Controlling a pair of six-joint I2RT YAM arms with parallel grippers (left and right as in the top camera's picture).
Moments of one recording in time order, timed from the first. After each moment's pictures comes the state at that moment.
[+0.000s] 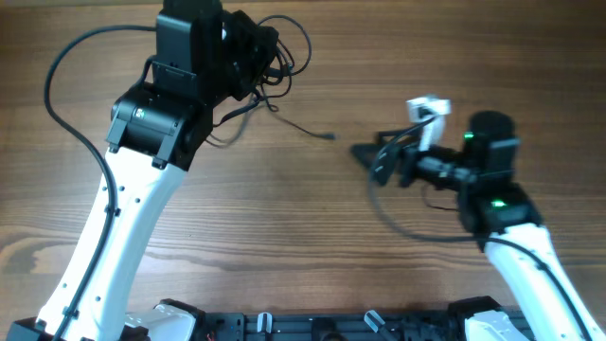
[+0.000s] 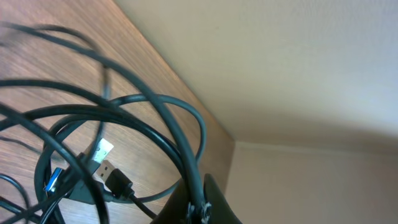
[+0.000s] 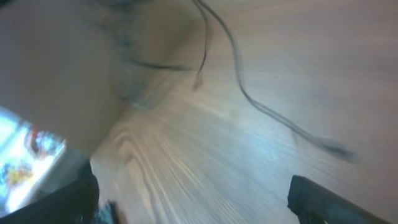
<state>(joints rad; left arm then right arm) -0.36 1.46 1.63 -0.65 0.15 -1.20 0.22 1.14 0.71 0.01 -0.87 0.32</state>
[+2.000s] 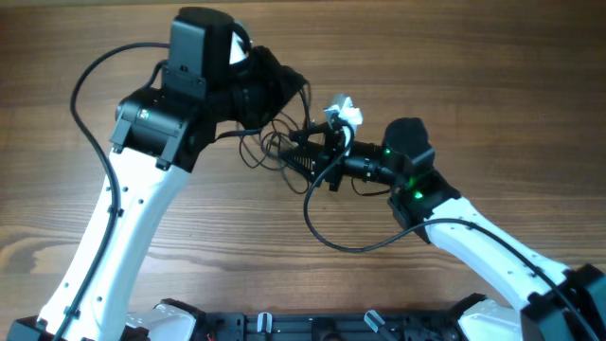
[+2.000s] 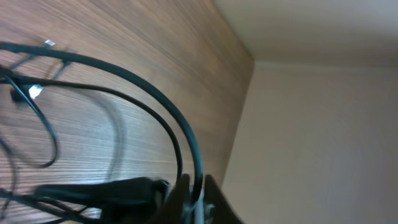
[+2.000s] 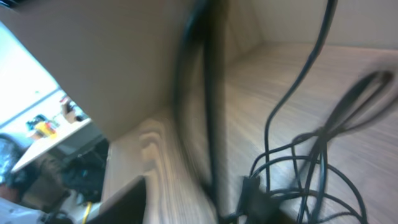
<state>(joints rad) -0.39 1.46 1.62 -0.84 0.44 -1.10 0.54 1.42 0.70 0.57 -0.73 0.40</state>
